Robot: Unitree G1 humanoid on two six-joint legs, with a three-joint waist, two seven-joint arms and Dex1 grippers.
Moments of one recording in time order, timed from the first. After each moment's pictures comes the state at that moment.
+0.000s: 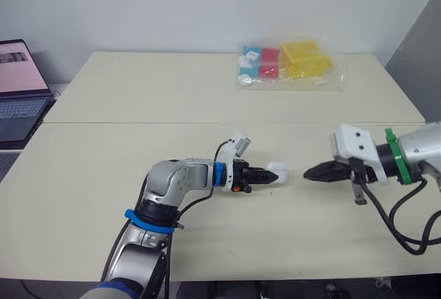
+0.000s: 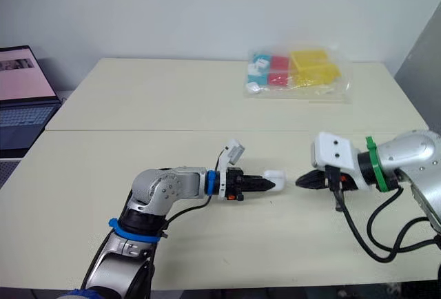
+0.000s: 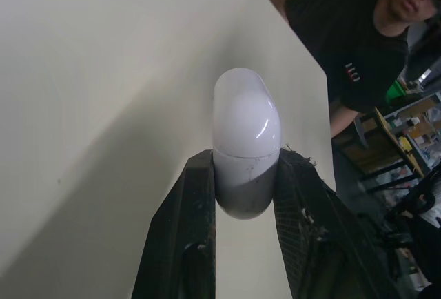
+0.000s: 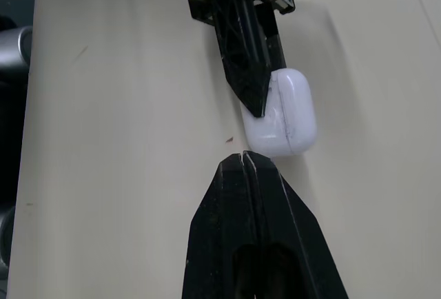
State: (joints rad) left arm -0.60 0.20 -0.14 0.04 -0.64 1.19 -0.72; right arm -0.43 -1.09 0.03 -0.54 0.41 0.75 1.26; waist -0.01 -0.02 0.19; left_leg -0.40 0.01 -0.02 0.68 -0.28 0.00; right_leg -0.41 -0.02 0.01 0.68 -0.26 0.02
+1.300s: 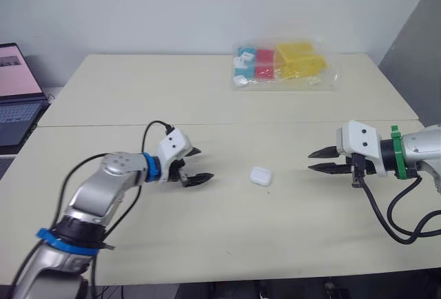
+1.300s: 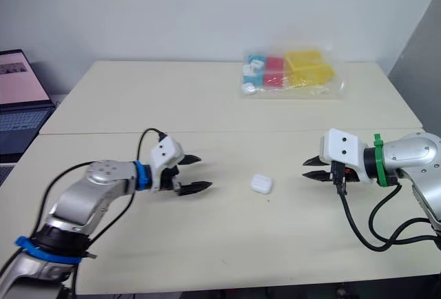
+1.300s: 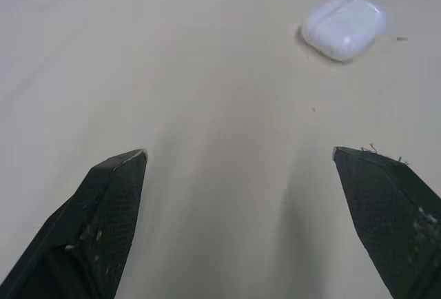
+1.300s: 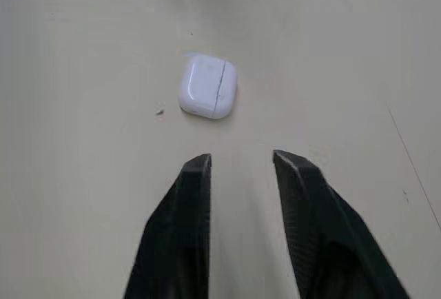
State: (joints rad) left arm -0.34 0.84 -0.12 -0.16 -0.30 0.34 -1.01; right arm -0.37 -1.10 0.03 -0.37 0.34 0.48 1.22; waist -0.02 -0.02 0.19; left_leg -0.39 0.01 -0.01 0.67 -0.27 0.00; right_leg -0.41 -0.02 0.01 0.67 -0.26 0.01
